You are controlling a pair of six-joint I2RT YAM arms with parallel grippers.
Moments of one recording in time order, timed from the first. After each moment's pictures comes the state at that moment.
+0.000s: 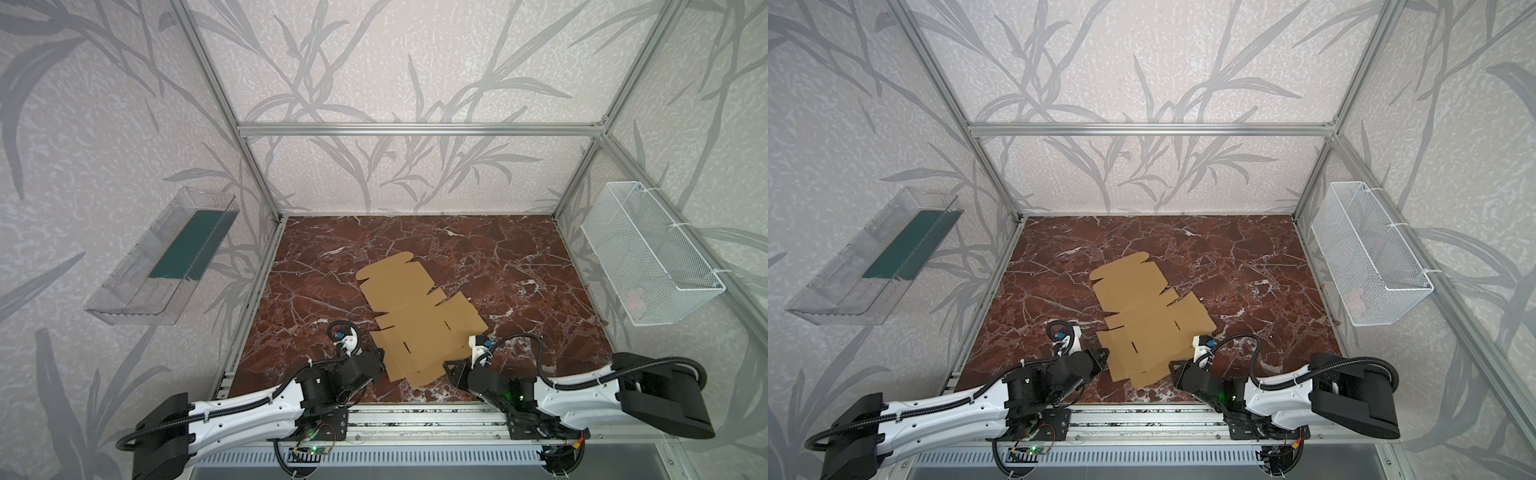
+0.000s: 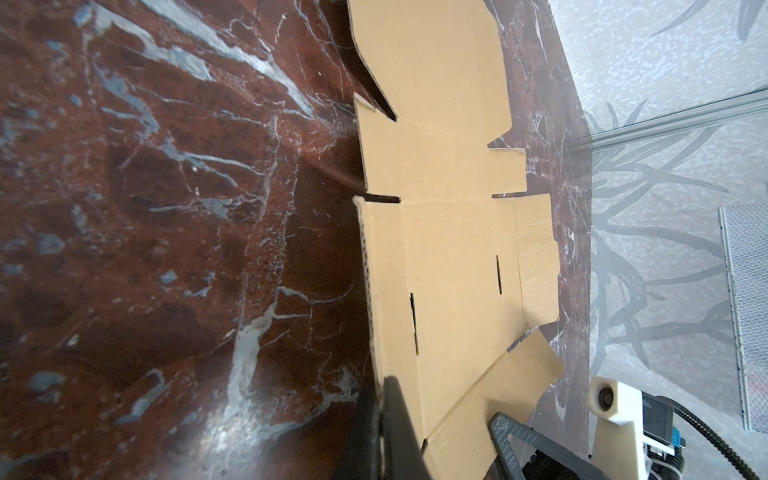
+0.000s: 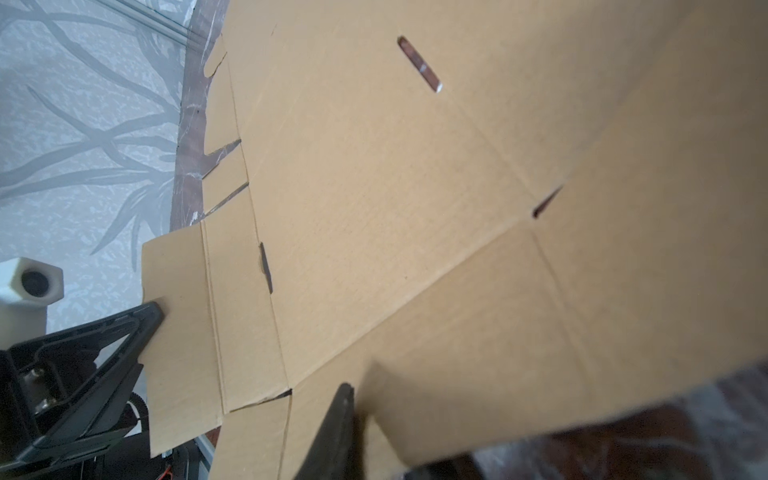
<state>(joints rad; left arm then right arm) -1.13 0.74 0.21 -0.21 -0.44 -1.49 1.29 1.17 0.10 0.41 0.41 1.39</state>
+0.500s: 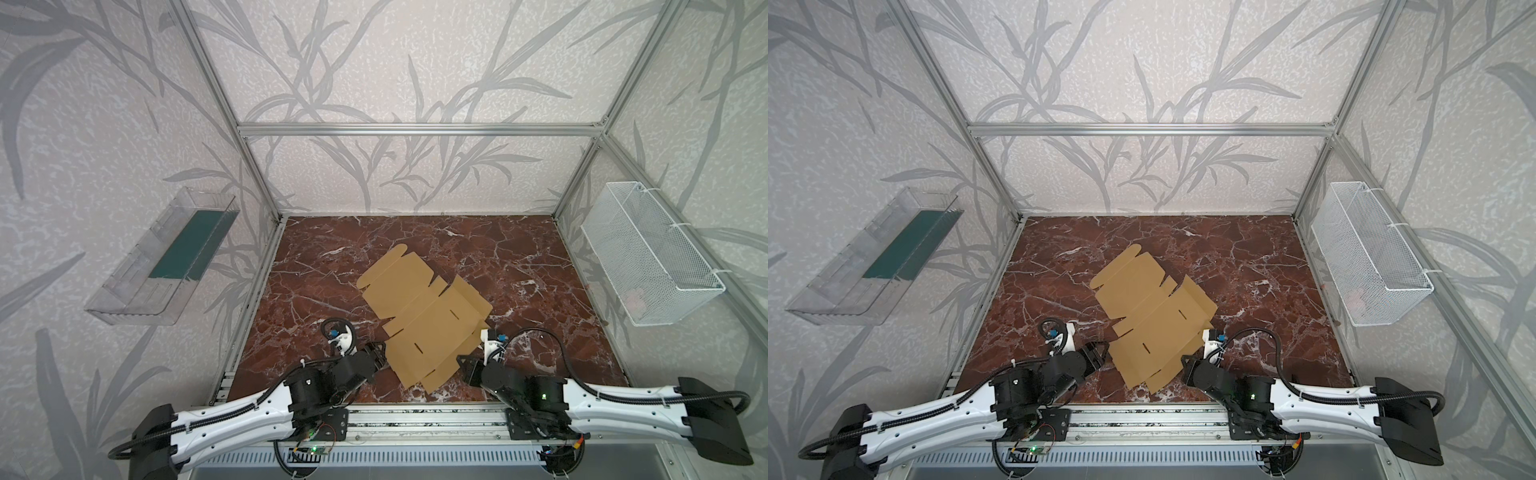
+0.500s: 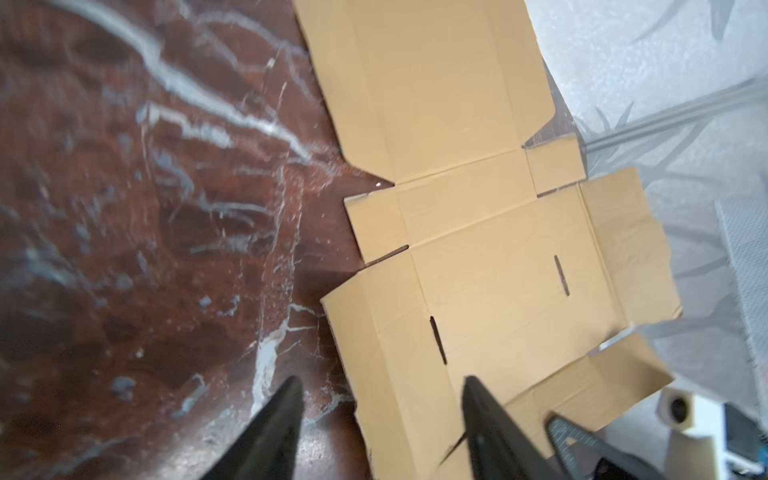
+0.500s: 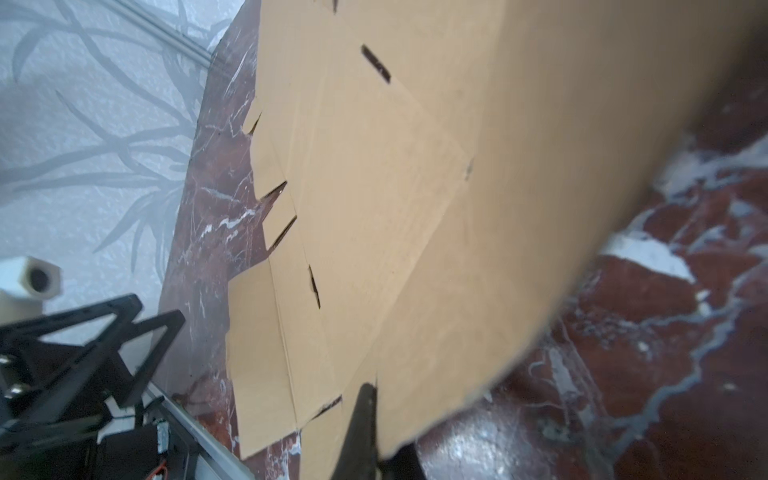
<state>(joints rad) -1.13 0.61 0.32 -0.42 -0.52 -1.37 1.25 0.73 0.18 -0.08 0.45 1.23</state>
